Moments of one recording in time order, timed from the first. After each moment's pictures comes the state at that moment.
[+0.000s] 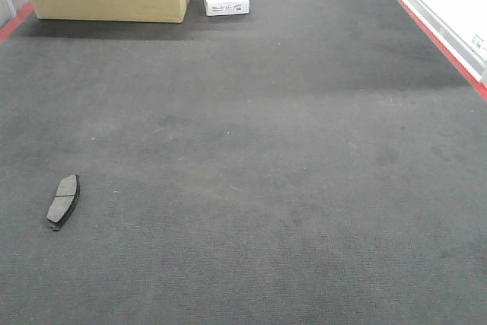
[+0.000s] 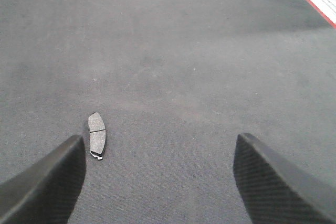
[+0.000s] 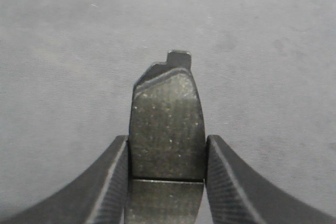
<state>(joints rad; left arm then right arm) -0.06 0.75 -1.41 -0.17 1.27 -0.04 0.21 0.76 -1.04 -0.03 1.07 0.04</state>
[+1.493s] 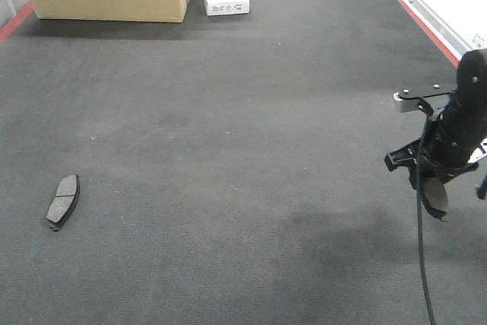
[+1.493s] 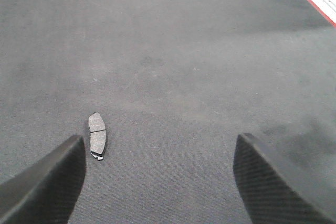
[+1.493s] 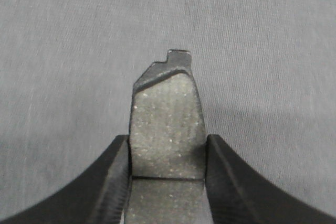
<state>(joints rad) -0.06 0.75 -1.41 -0.17 1.27 -0.04 0.01 1.86 -1.43 -0.09 1.01 -0.10</state>
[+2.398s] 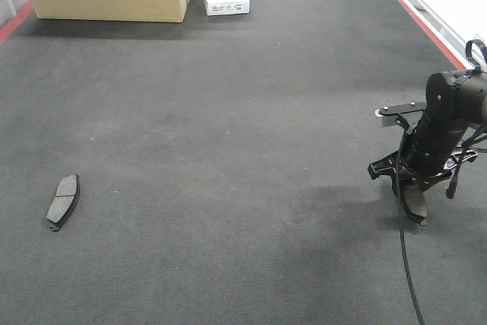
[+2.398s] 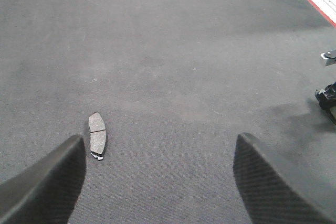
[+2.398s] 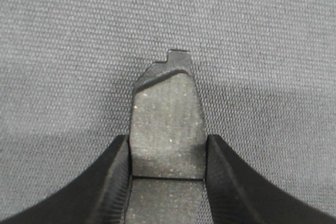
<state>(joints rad) -0.06 0.75 -1.41 -0.17 1.27 -0.04 0.01 2.04 -1.50 -0.09 0.94 -0.10</state>
